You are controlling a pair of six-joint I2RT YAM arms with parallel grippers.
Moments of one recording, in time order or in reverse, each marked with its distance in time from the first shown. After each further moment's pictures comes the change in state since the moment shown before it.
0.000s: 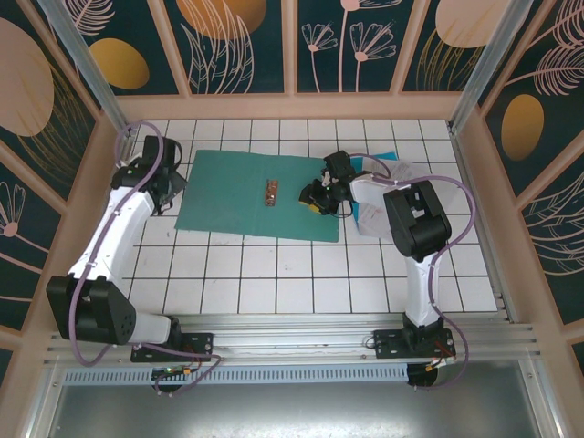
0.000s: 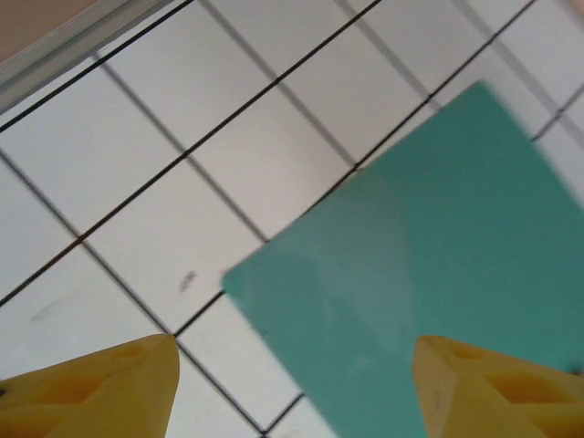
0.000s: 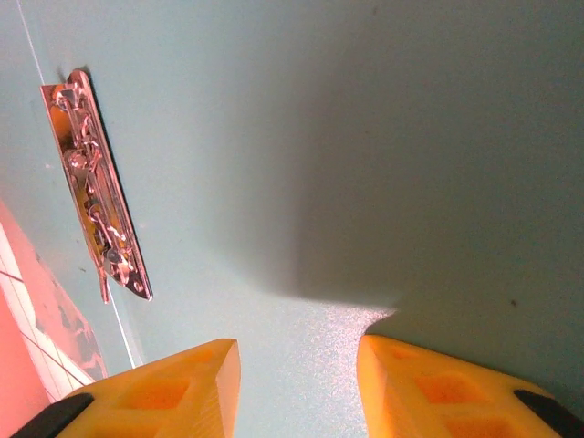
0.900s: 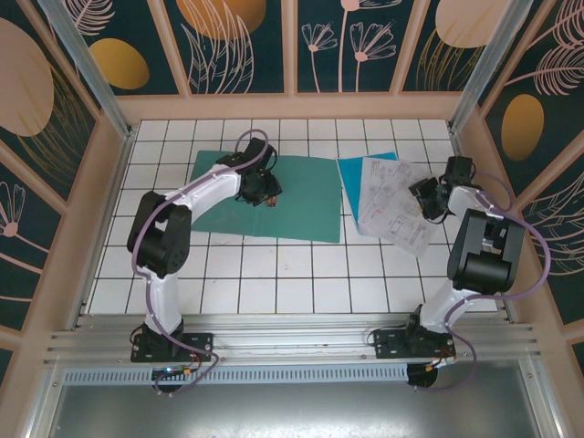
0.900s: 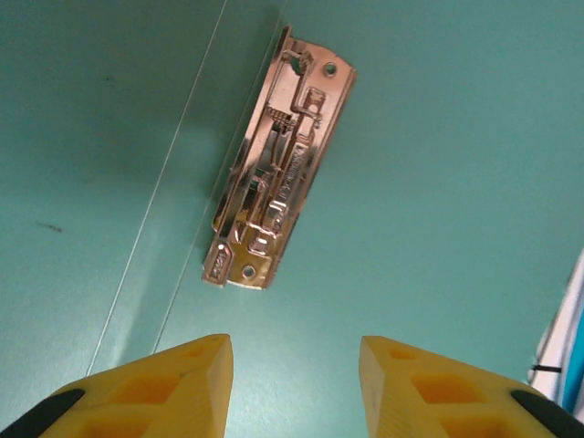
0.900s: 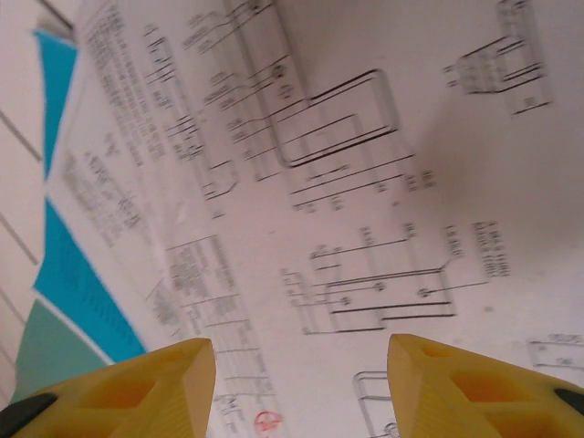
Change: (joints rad) left arm -0.392 0.606 0.216 0.286 0.407 0.023; right arm -0.691 -0.373 -0.296 -0.096 0.179 0.014
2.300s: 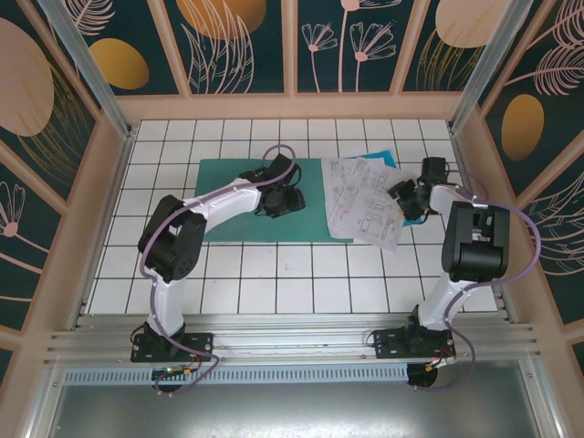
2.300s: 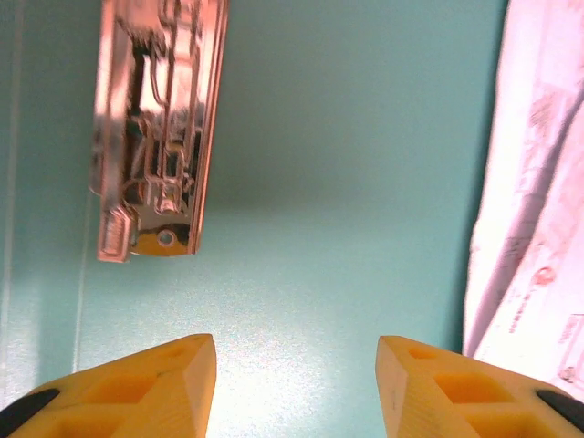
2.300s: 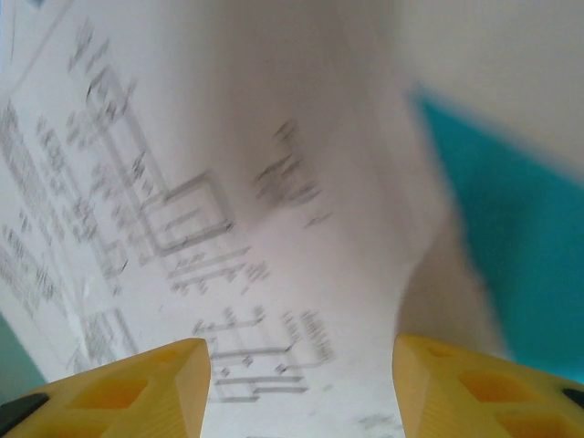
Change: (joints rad) left arm -0.140 -0.018 -0.063 0.105 -0.026 0.003; right arm 0.110 0.068 -0.010 0.051 0.005 -0.007
